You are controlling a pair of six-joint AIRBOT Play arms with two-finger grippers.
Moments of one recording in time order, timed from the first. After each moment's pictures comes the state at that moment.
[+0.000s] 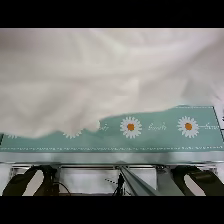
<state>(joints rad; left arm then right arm) 0.28 -0.81 1.97 0.51 -1.55 -1.45 0.07 -0.78 1.80 -1.22 1.31 1.56</state>
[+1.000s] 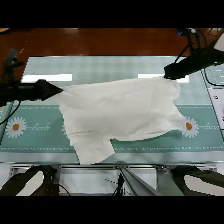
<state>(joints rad) 0.17 -0.99 0.89 0.69 -1.14 -1.22 0.07 -1.38 1.49 -1.31 1.28 1.35</state>
